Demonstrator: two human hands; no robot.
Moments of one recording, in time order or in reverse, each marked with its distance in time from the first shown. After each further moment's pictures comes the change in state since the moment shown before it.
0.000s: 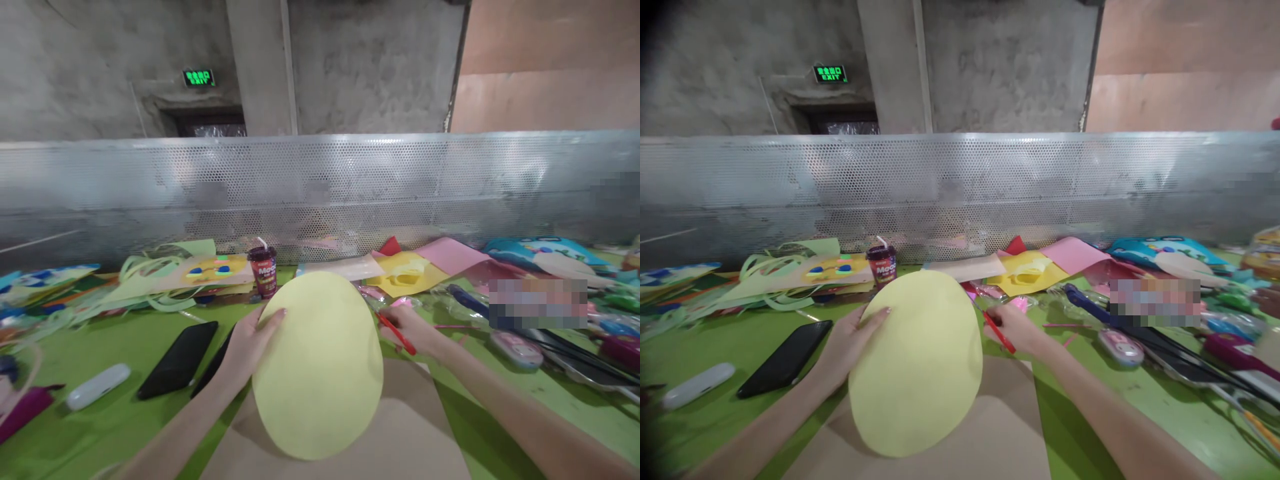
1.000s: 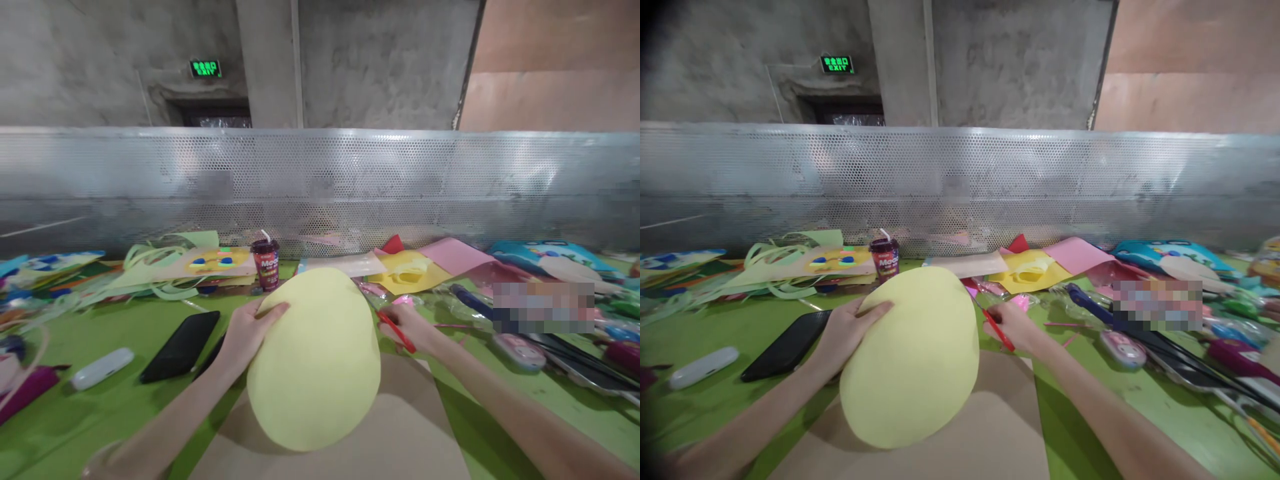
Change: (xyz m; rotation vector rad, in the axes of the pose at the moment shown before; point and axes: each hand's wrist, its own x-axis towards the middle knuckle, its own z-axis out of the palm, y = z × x) left_hand -0.001 0.005 -0.005 0.064 0.060 0.041; right_hand 0.002 -0.001 0.003 -0.011 -0.002 0.008
